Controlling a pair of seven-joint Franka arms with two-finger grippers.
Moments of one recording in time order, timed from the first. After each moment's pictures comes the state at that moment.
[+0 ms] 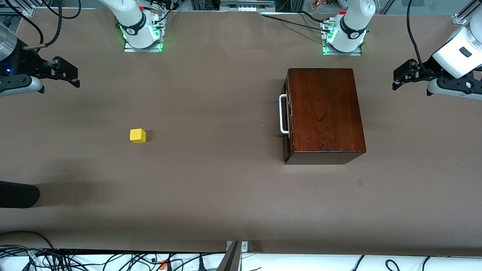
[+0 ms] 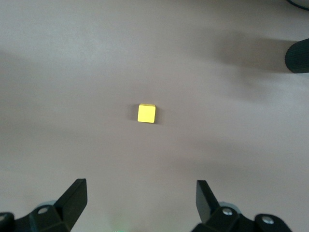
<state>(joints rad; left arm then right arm) -0.16 -0.01 0.07 -1.57 -0.02 1.53 0.05 0.17 0.04 -0.08 -1.49 -0.01 1.50 -0.10</state>
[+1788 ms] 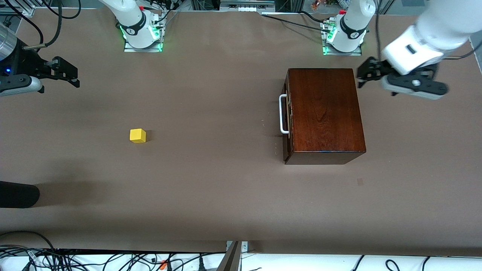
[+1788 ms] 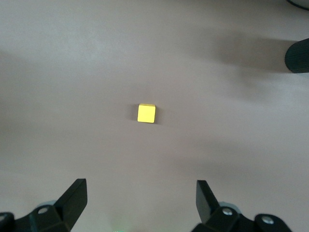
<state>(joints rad) -0.18 0.05 -0.12 -1.53 -0.02 1.56 -0.09 0.17 0.04 -0.08 -1.49 -0.01 1.50 -0.10</state>
